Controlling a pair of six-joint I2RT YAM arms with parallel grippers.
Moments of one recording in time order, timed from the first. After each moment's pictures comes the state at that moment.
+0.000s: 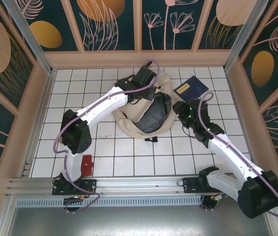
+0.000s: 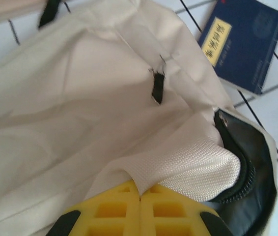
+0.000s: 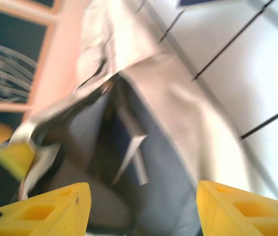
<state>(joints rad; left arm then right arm) -0.75 1.99 1.85 -0.69 -0.13 -0.32 0.37 1.01 0.67 -0.24 0.00 1.13</state>
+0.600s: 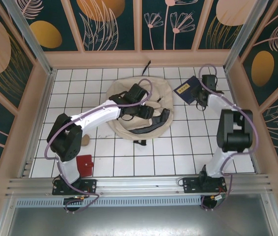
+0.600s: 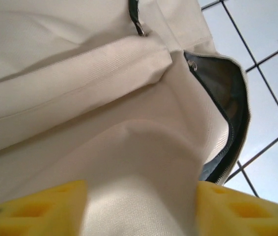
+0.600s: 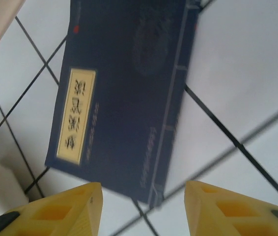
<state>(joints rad) -0.75 1.81 1.42 -0.51 0.08 -0.37 0.00 1.82 1.22 -0.28 0.01 0.72</state>
